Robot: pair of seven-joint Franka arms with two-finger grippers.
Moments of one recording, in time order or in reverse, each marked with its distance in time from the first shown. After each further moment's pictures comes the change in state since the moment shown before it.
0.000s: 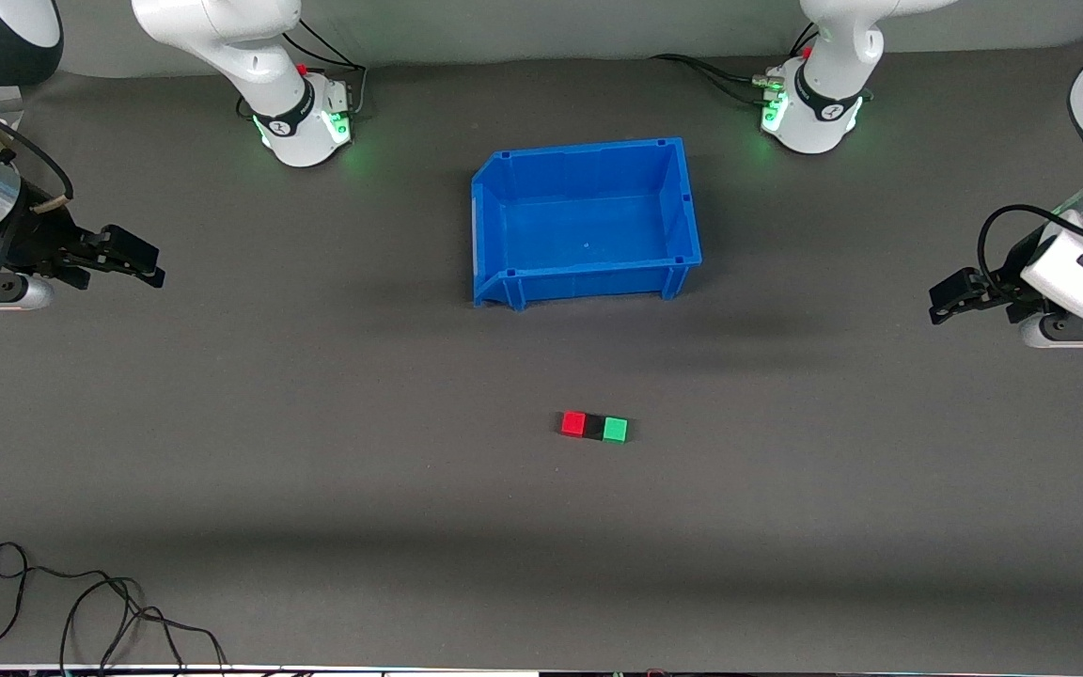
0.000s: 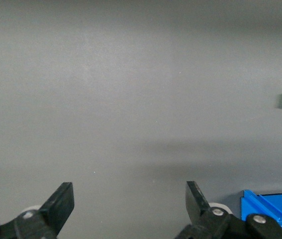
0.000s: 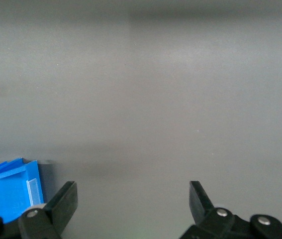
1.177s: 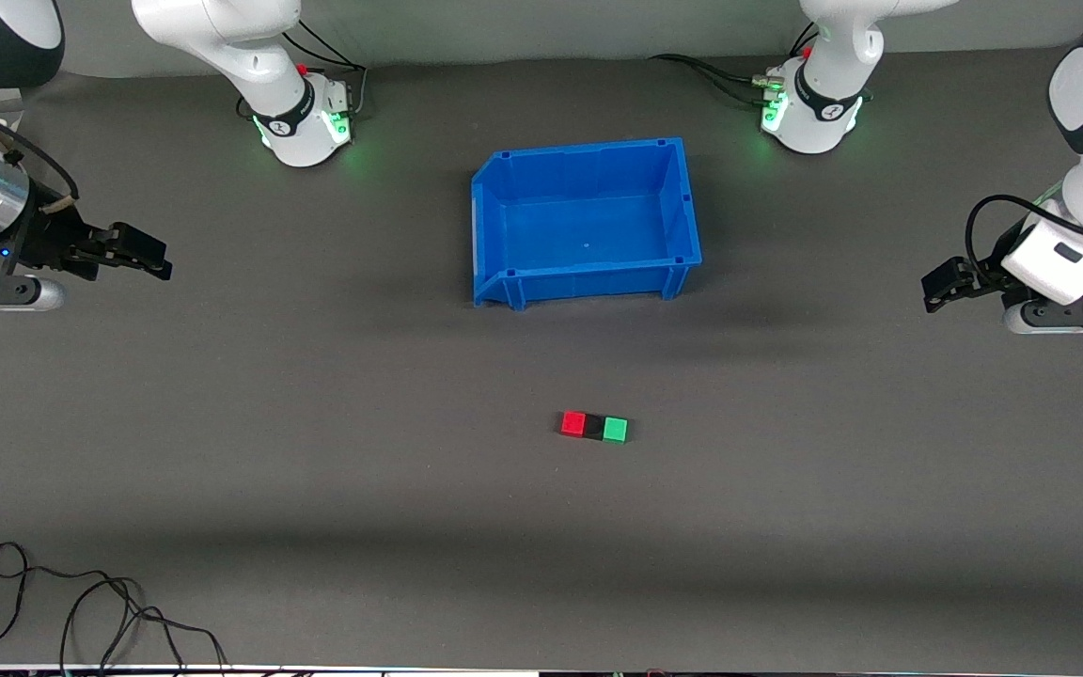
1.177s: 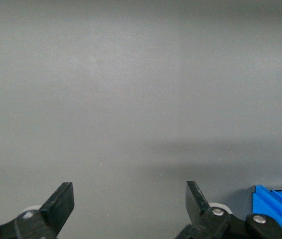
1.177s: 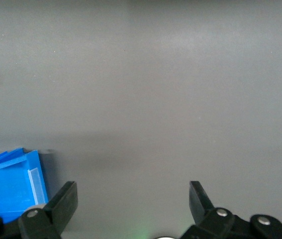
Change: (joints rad) left arm -0.017 -0.048 0.005 -0.074 0.039 0.020 -0.018; right arm 0.016 0.002 -0.008 0.001 0.002 -0.048 0.012
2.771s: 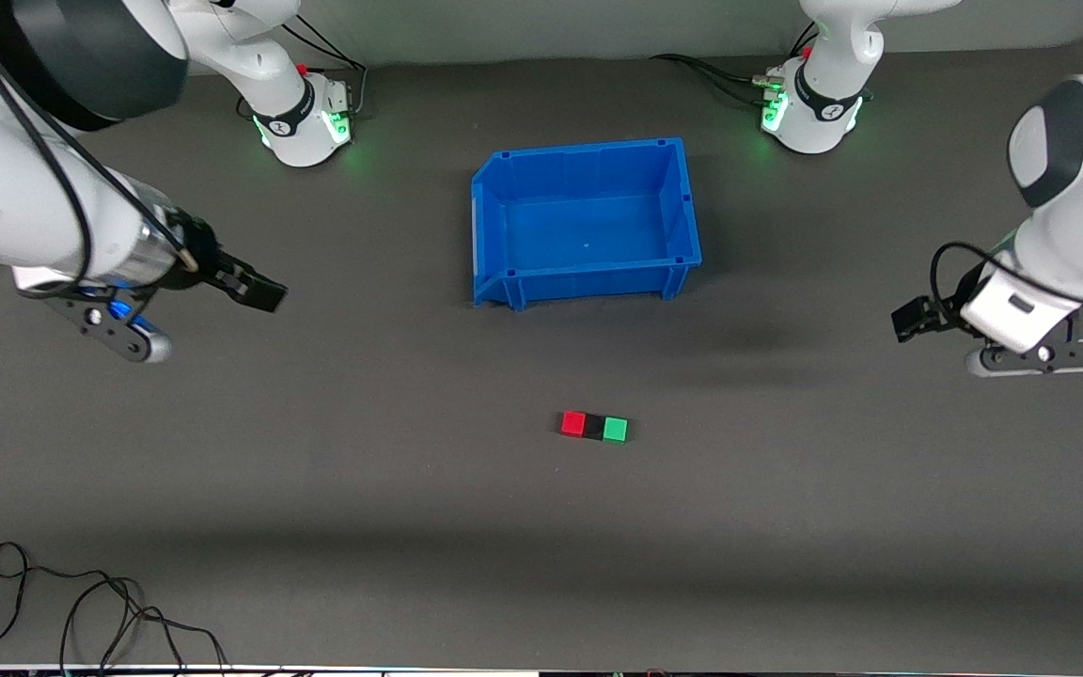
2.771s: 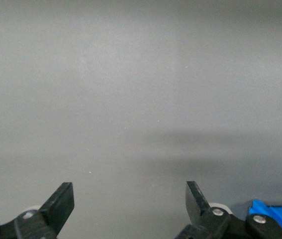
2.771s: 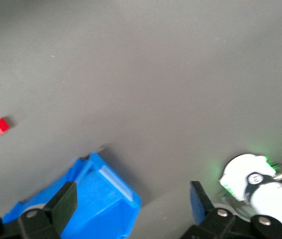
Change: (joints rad) left arm -0.042 0.093 -0.002 0.049 0.026 0.025 -0.048; right arm 0.259 0.379 -0.081 0.569 0.092 -0.404 0.721
